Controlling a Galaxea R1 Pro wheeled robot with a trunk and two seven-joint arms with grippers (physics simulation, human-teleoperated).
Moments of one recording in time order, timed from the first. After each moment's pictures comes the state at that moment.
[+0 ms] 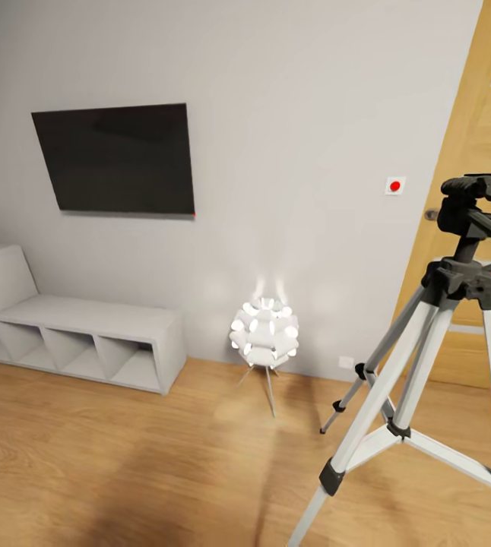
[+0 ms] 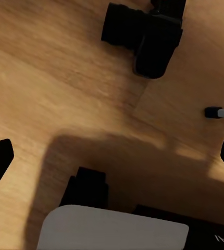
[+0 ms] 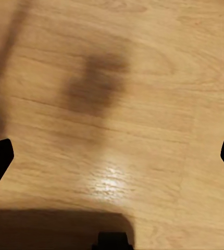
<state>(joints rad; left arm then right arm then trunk) -0.16 0.03 0.01 -0.51 0.28 0.37 0.13 -0.15 -0.01 -0.03 -0.51 0.06 0.14 0.00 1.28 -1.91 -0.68</state>
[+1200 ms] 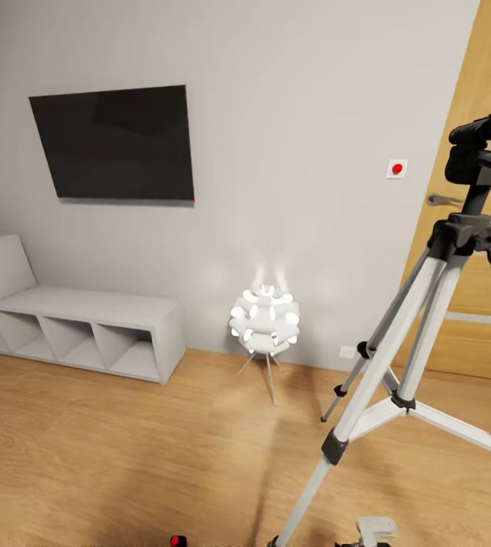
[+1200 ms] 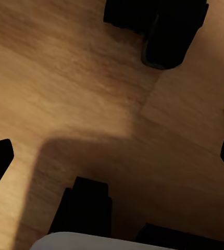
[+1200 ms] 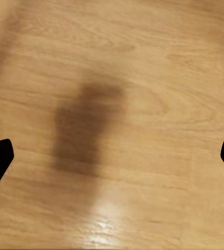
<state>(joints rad) -0.16 0.03 0.01 -0.51 0.28 0.37 0.13 -0.24 -0.02 -0.04 -0.54 0.05 0.15 -0.03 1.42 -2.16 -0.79</state>
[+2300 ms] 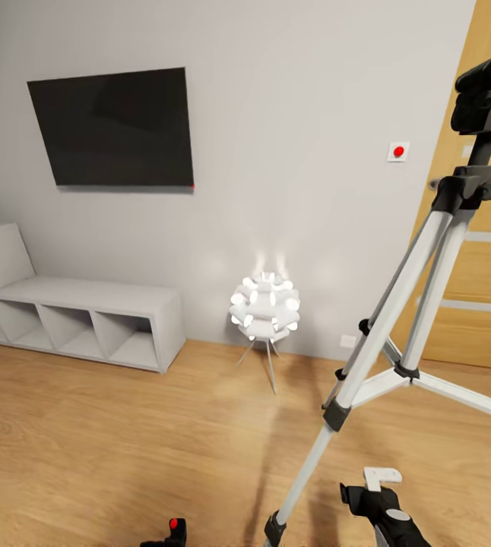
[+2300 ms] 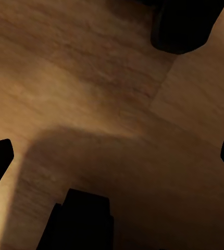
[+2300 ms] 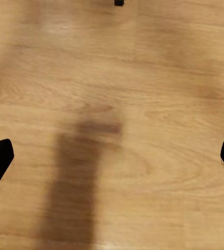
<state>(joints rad) -0.16 0.03 0.01 -0.51 0.28 0.37 0.13 -0.34 -0.04 -0.11 -0.59 0.06 0.11 -0.03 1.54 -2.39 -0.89</state>
